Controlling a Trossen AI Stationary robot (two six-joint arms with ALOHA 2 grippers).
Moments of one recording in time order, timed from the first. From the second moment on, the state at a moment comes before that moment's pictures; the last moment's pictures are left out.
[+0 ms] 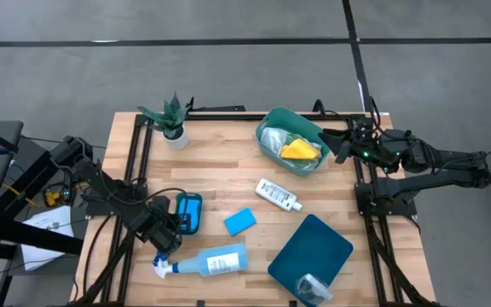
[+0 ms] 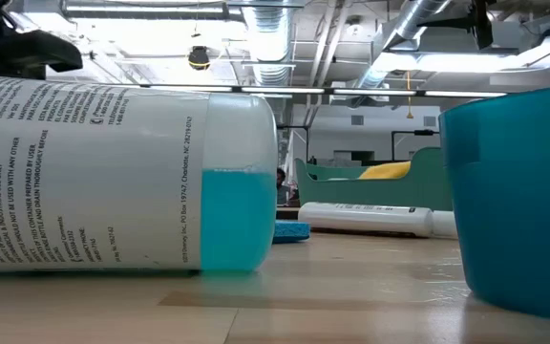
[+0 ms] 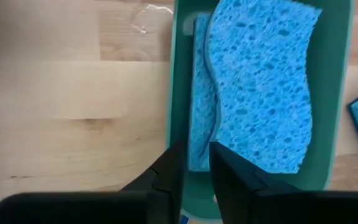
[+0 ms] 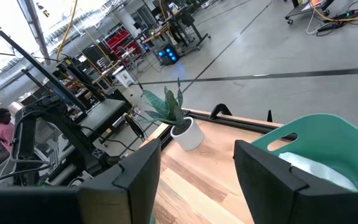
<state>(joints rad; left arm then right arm) -0.70 1.37 0.82 -0.99 -0.33 -2.28 0.00 0.62 0.80 -0.32 0.55 0.68</state>
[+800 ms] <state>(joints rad) -0.71 1.37 0.82 -0.98 -0.25 -2.26 0.00 0.62 0.80 -0.32 0.55 0.67</state>
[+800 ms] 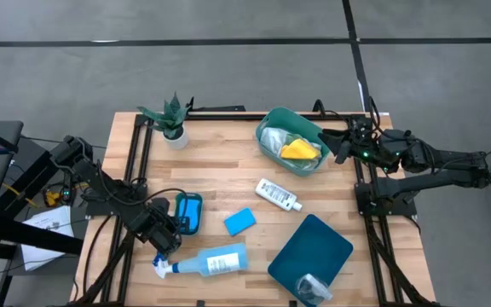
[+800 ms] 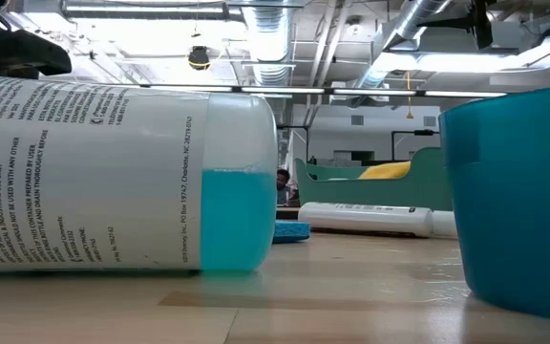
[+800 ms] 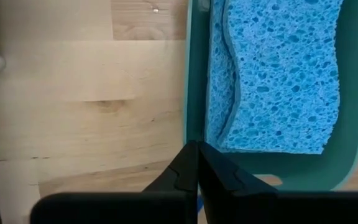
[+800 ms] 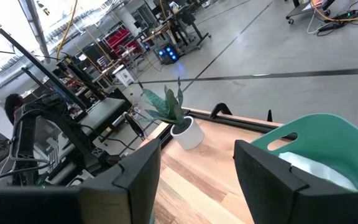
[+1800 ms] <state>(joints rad) -0.71 1.23 0.82 -1.01 -0.43 -2.22 0.00 0.62 0.80 -0.32 0.55 0.66</state>
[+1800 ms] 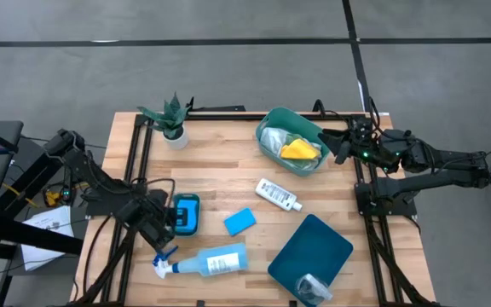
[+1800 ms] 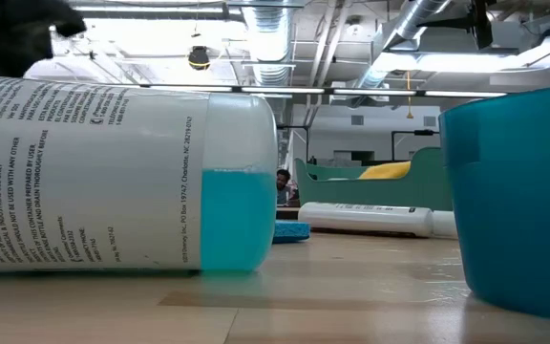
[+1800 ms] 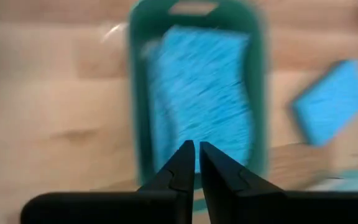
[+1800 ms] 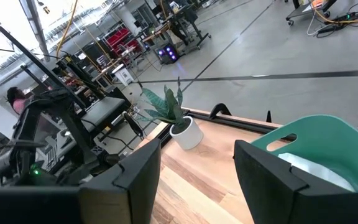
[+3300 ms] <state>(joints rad) -0.55 0.99 0.82 0.44 -0.73 -0.54 0.00 0.62 0.80 -0.30 0.52 0.68</state>
